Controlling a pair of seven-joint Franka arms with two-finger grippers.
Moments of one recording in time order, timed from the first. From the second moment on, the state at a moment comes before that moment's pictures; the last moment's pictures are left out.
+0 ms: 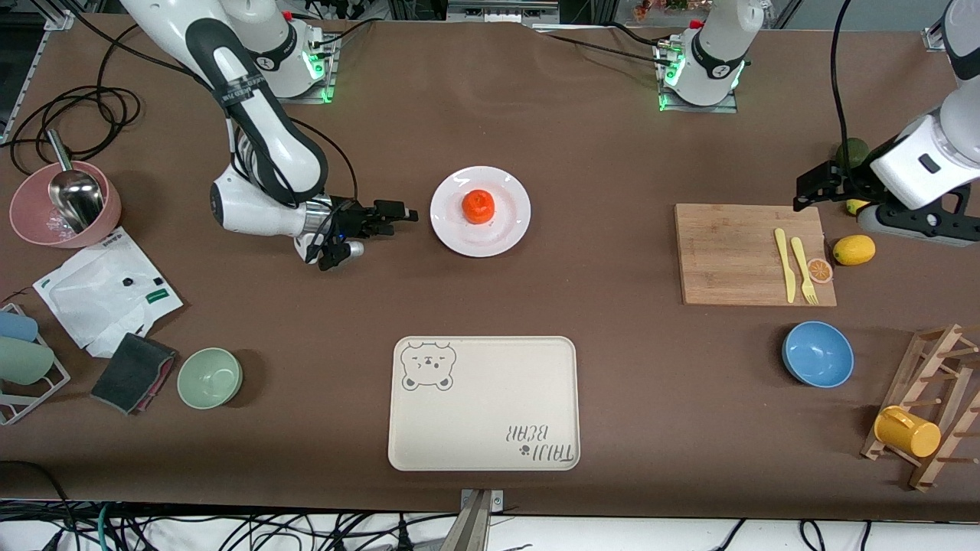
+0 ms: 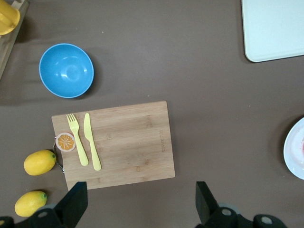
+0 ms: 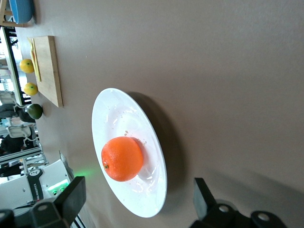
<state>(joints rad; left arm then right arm) 0.03 0.05 -0.05 -1.64 -0.05 1.62 0.09 0.13 0.38 0.25 -2.20 1.12 2.27 -0.64</state>
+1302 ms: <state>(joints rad) 0.07 0.04 -0.11 -1.59 -0.04 1.58 0.05 0.13 0.51 0.40 -2.23 1.34 2.46 -0.77</state>
